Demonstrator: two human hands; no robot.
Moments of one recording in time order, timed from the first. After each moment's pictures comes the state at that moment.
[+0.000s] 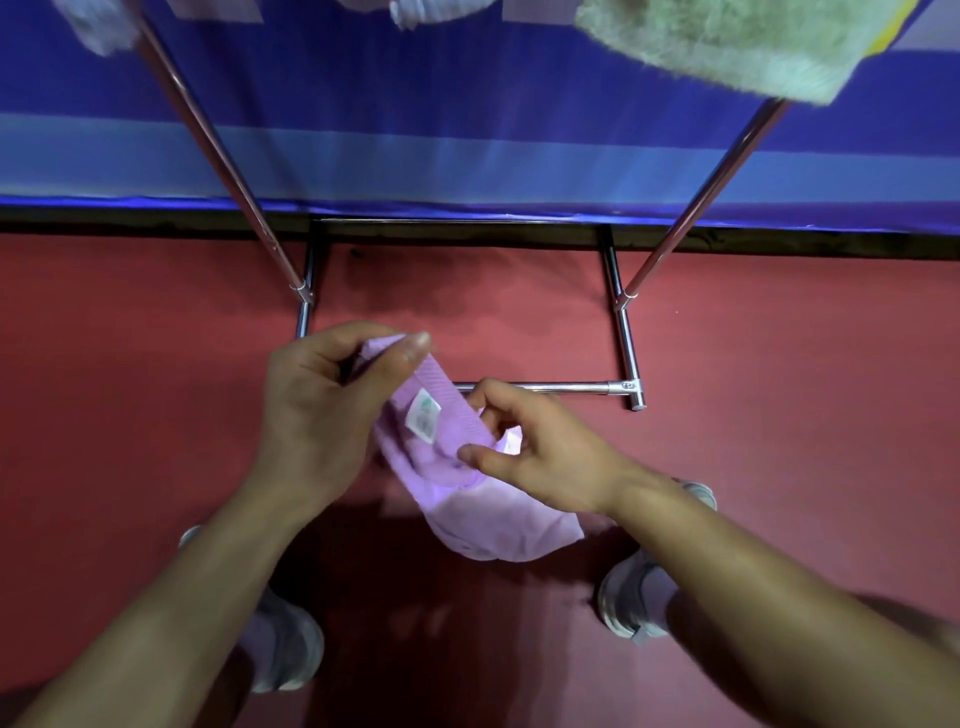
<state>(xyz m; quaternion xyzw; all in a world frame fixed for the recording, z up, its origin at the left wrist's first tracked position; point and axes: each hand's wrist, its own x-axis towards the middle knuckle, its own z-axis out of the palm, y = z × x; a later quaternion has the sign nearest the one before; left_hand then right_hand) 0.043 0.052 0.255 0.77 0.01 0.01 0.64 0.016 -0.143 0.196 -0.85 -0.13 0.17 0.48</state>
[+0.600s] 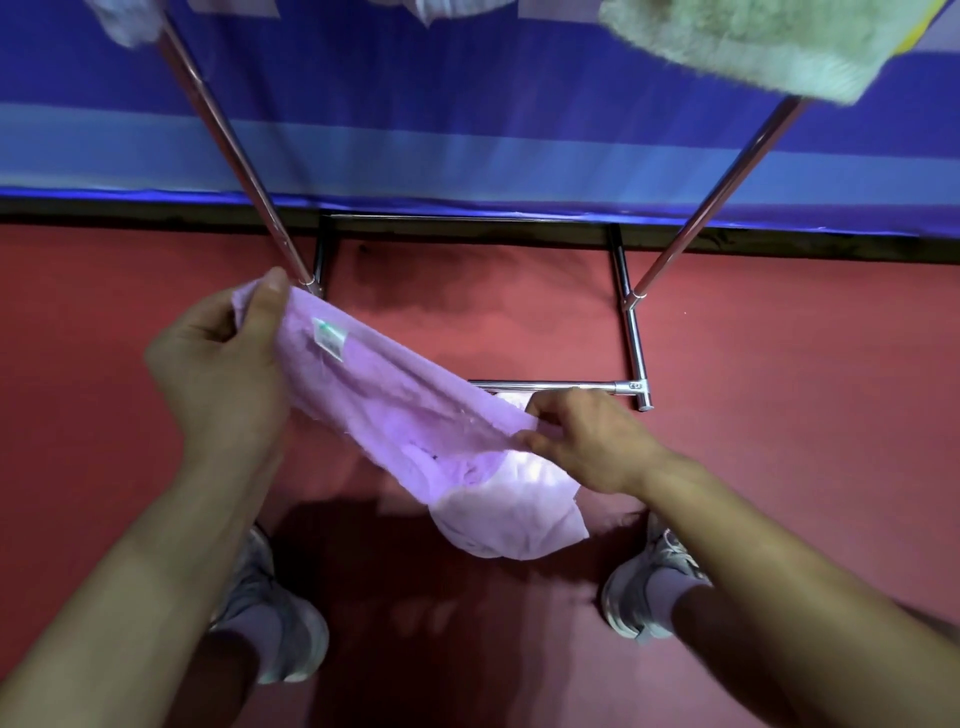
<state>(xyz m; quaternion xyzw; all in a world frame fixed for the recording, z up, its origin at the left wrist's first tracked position) 0.072 0.098 0.239 0.70 0.20 0.18 0.66 0.024 -0.171 0.187 -0.93 -0.03 0.25 0.25</state>
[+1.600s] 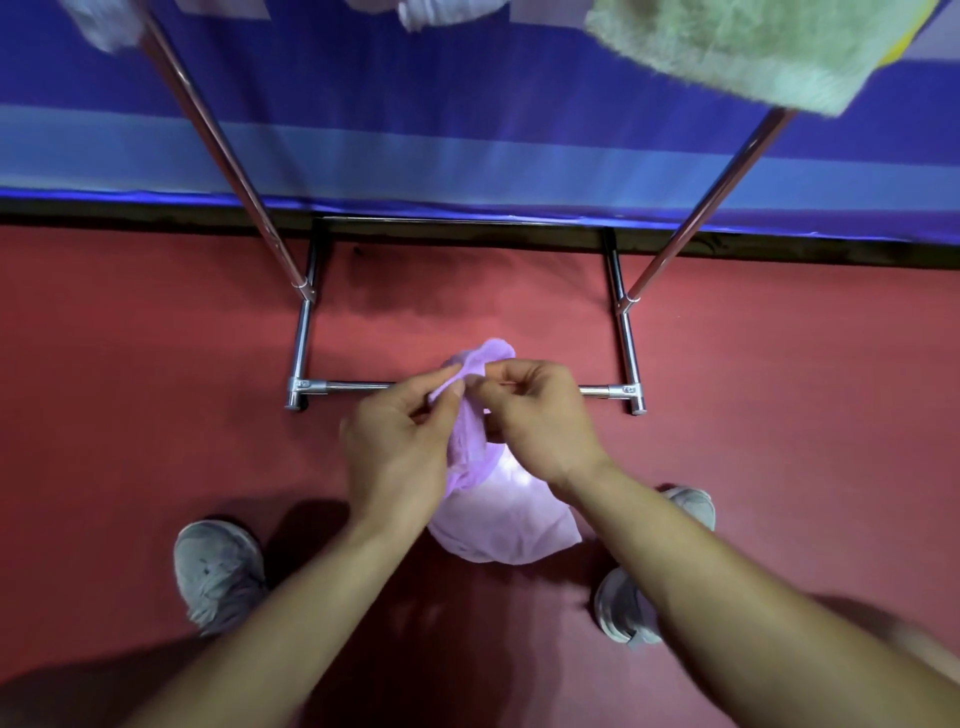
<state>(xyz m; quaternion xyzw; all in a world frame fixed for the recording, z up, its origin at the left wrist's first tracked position) 0.019 0.016 0.201 0.82 0.12 -0.02 0.56 0.034 -0.115 0.203 -0.71 0.17 0.16 0.66</state>
